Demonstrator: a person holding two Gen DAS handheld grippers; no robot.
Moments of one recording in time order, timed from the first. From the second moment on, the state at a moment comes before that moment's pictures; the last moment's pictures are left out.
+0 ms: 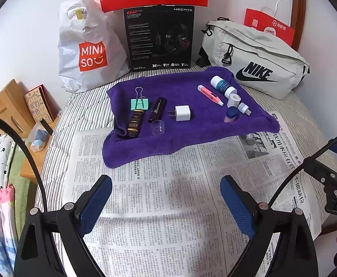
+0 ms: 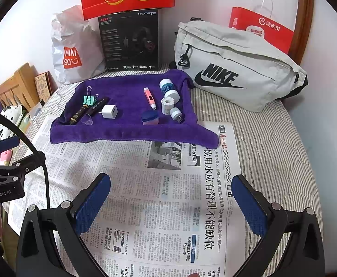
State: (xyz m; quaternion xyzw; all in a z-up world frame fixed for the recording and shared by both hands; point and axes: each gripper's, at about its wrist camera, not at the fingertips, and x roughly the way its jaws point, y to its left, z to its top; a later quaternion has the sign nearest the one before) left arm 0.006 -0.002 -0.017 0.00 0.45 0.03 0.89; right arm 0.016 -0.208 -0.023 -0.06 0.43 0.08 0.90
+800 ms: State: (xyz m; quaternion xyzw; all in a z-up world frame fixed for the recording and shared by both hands) left arm 0.005 -0.004 -0.017 0.00 0.45 0.03 0.89; right arm 0.015 -0.209 -0.023 -0.06 0.43 0.08 0.90
